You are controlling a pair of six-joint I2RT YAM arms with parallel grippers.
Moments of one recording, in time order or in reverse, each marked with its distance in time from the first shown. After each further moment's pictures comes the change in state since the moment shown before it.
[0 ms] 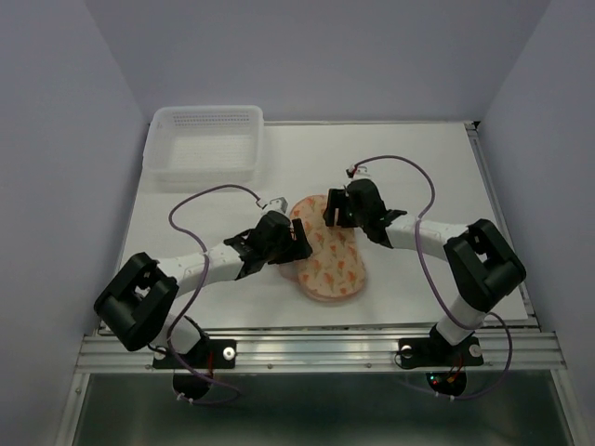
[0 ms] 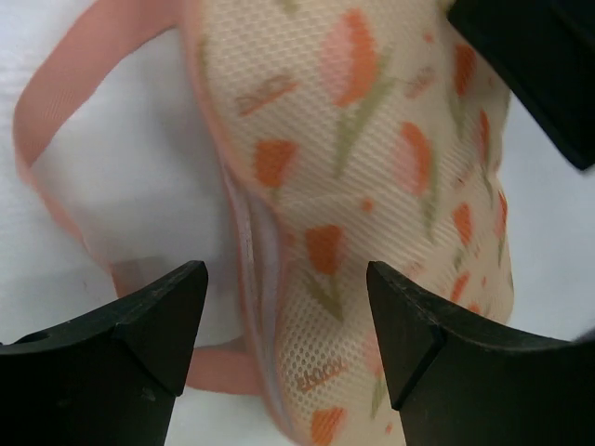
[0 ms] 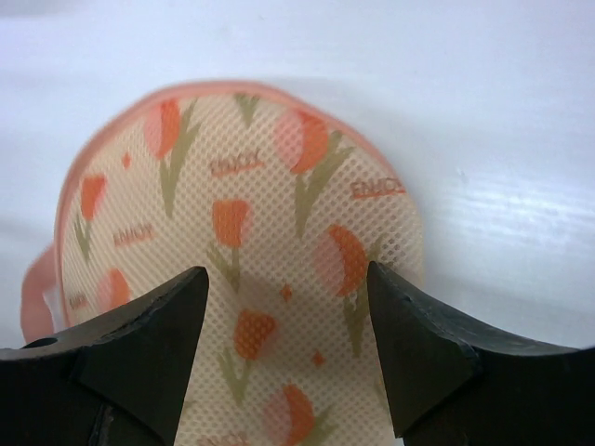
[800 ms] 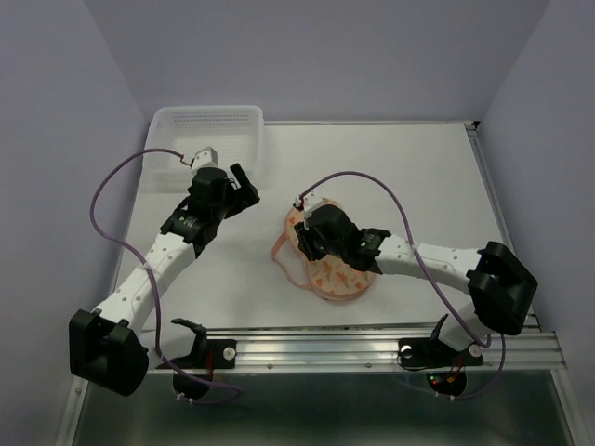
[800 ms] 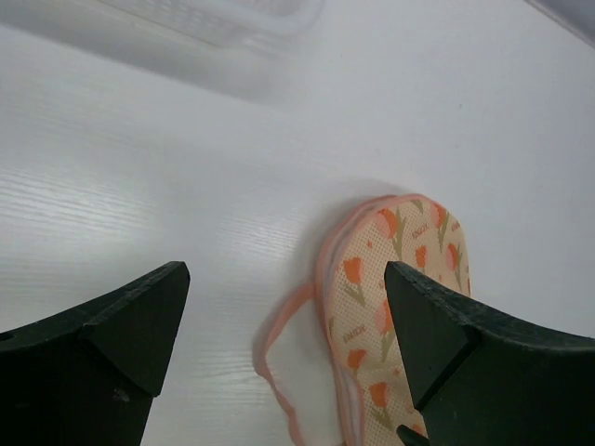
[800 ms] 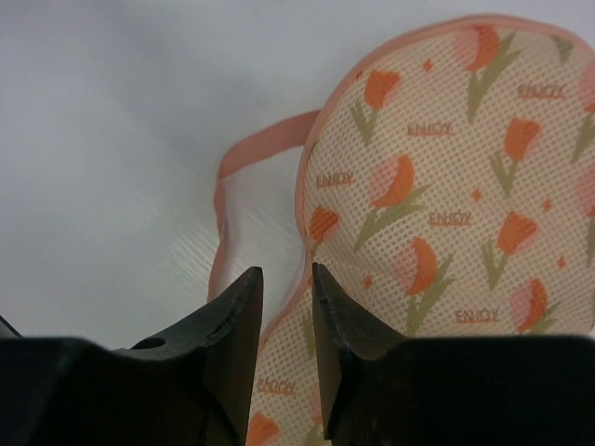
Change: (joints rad) left arm 0.321 -0.307 0.172 -0.264 -0.113 0.113; right arm 0.346 -0.154 0.119 -0.214 0.000 -0.250
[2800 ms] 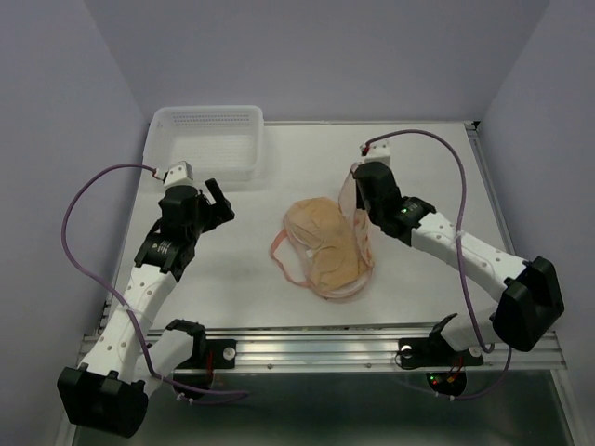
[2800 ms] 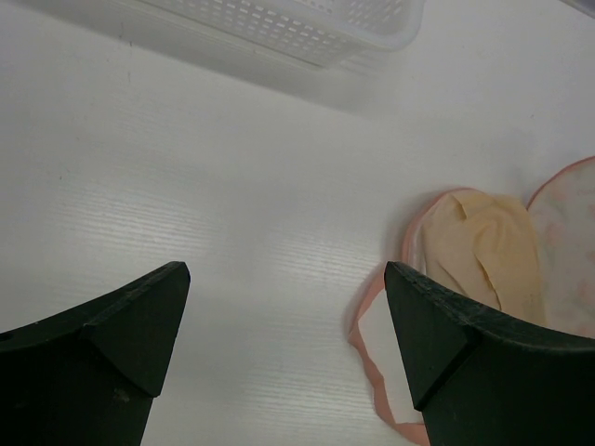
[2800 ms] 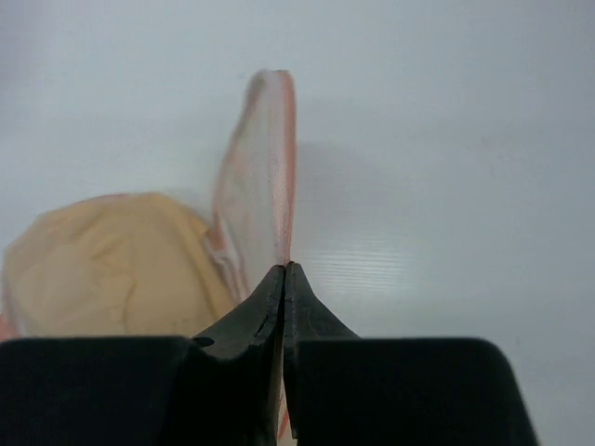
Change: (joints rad) left arm 0.170 -0.277 -0.073 -0.151 -0.002 0.188; right arm -0.227 -0.089 0.130 -0.178 0.435 0.009
